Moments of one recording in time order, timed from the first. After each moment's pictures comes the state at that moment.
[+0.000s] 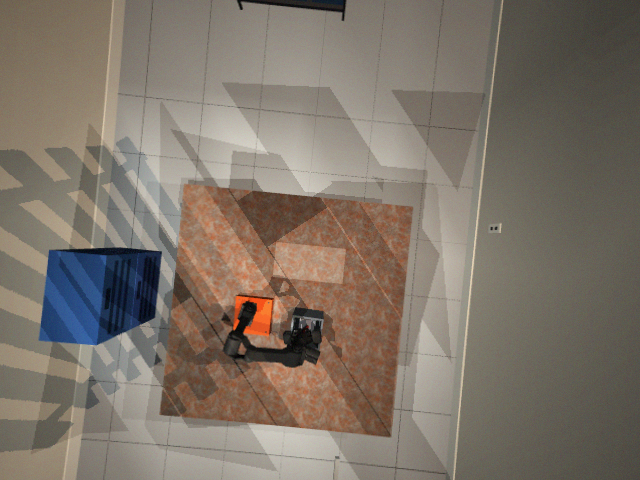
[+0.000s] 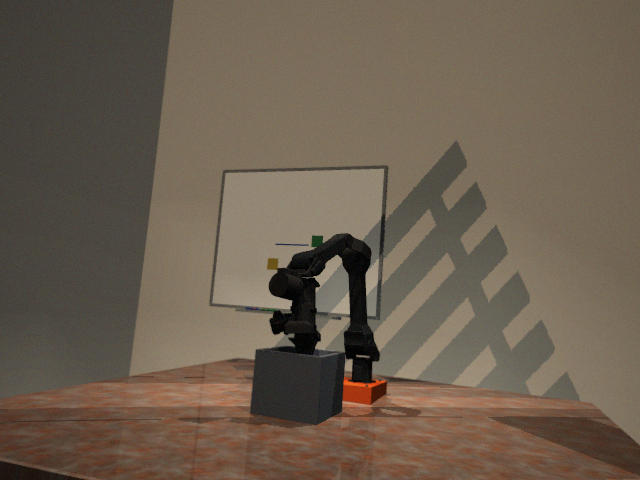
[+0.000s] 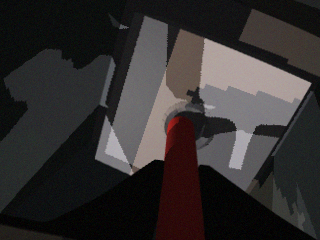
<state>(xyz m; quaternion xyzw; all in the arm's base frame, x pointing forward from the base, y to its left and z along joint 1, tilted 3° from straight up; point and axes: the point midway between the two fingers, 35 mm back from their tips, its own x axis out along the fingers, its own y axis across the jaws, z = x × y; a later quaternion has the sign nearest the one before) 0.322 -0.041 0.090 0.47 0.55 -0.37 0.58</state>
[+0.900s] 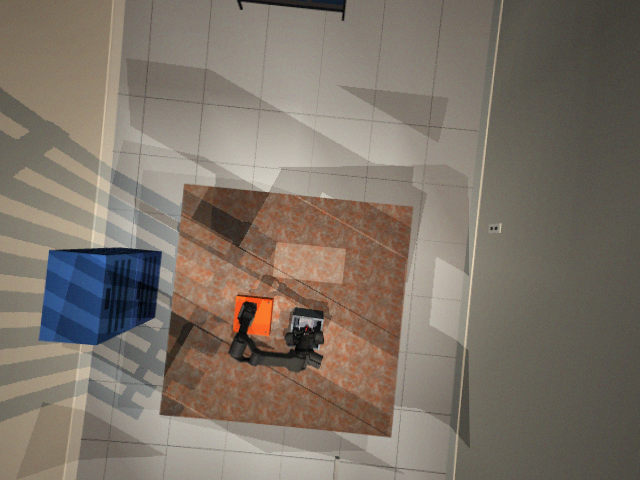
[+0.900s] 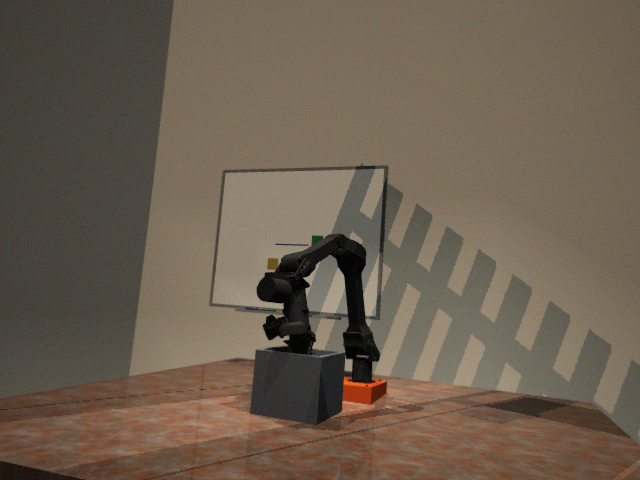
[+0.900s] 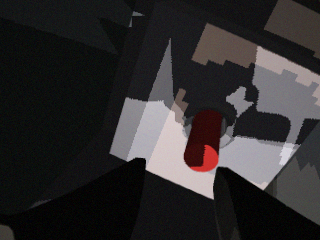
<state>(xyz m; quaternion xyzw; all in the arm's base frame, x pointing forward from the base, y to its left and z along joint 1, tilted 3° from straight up) 0.333 -0.042 0.087 0.49 0.58 -0.33 0.55</state>
